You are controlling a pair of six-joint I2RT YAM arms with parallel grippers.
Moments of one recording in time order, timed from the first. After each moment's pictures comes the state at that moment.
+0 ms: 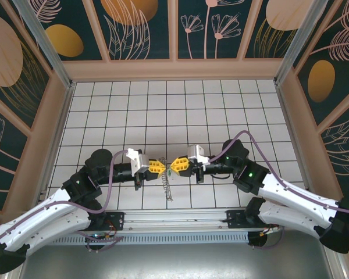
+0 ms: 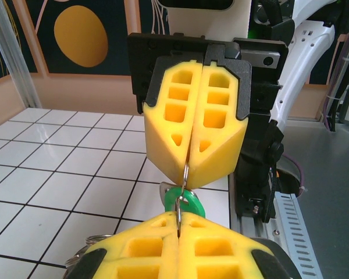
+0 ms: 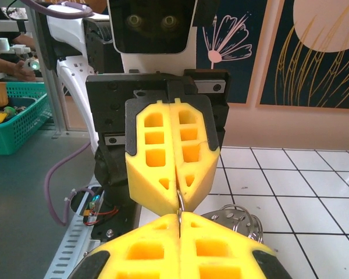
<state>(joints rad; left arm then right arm) -0.90 0.65 0.60 -0.09 0.52 0.06 0.96 0.86 0.63 0.16 -0.65 -0.13</state>
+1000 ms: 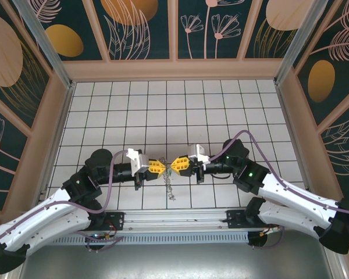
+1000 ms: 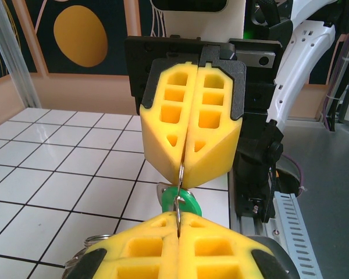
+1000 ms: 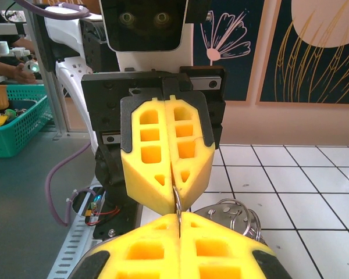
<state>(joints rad) -0.90 0.65 0.60 -0.09 0.52 0.06 0.95 0.86 0.63 0.16 -0.66 -0.11</state>
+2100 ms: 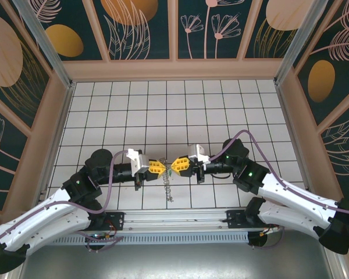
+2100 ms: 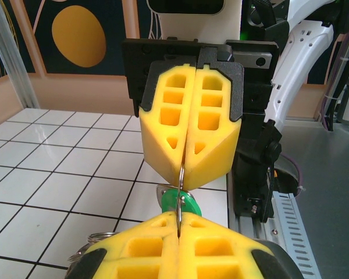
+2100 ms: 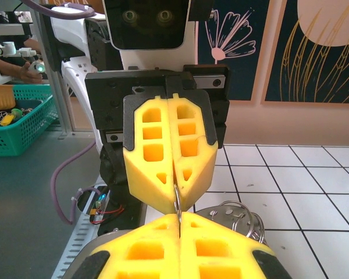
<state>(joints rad) -0.90 0.65 0.60 -0.09 0.52 0.06 0.94 0.86 0.63 0.16 -0.68 -0.10</state>
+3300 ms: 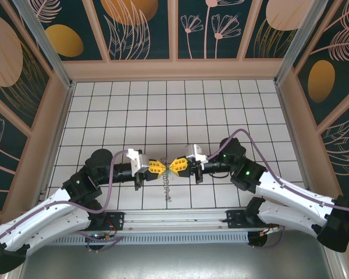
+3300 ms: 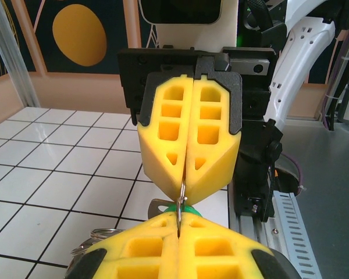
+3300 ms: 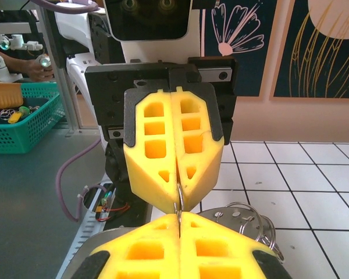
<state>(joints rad) -0.90 0.65 0.60 -0.09 0.52 0.06 0.94 0.90 0.63 0.18 -0.71 -0.10</state>
